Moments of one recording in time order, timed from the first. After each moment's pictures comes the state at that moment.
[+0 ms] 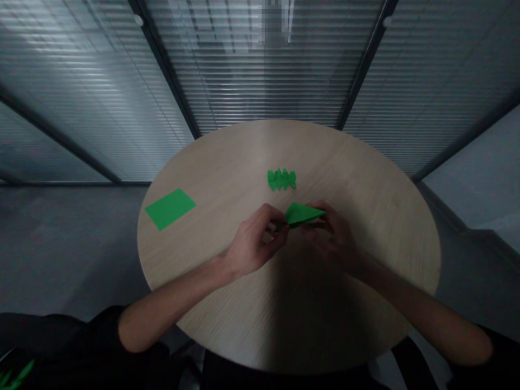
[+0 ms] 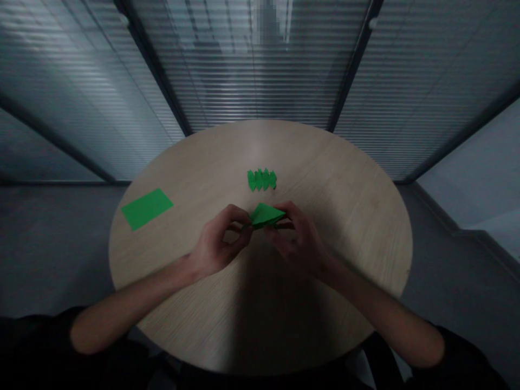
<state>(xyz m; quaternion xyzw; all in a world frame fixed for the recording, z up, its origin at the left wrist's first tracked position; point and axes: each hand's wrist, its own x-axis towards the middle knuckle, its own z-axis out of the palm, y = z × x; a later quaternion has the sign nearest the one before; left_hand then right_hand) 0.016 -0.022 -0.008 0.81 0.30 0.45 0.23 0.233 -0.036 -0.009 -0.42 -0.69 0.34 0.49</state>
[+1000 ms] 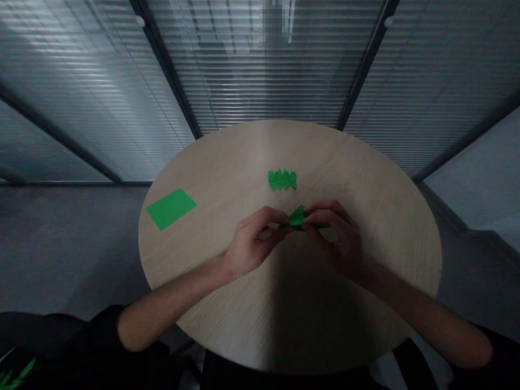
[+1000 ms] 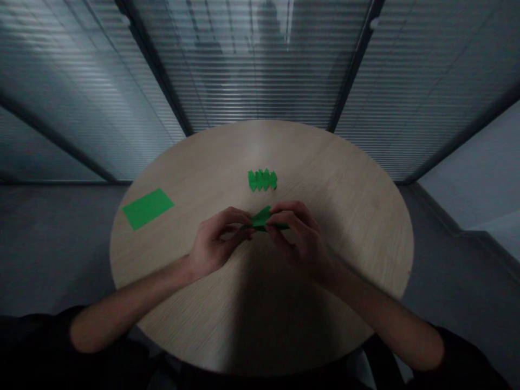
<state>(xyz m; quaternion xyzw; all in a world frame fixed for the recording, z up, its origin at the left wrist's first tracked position) 0.015 -0.023 -0.007 0.78 0.29 0.47 0.28 0.236 -0.035 -0.005 -0.33 -0.78 0.09 0.53</state>
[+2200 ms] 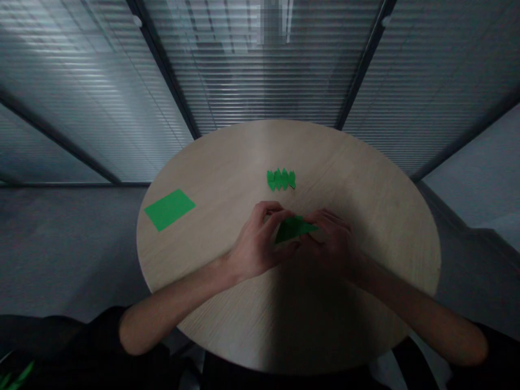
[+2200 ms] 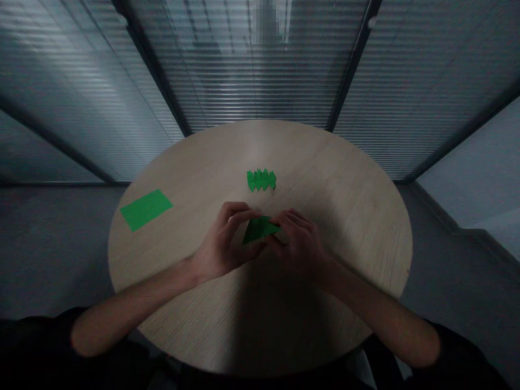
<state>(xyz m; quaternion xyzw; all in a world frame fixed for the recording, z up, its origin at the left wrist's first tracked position) 0.020 -0.022 -0.010 0.85 0.29 0.42 0.12 0.238 -0.031 -0.017 -0.38 -0.81 0.04 0.45</state>
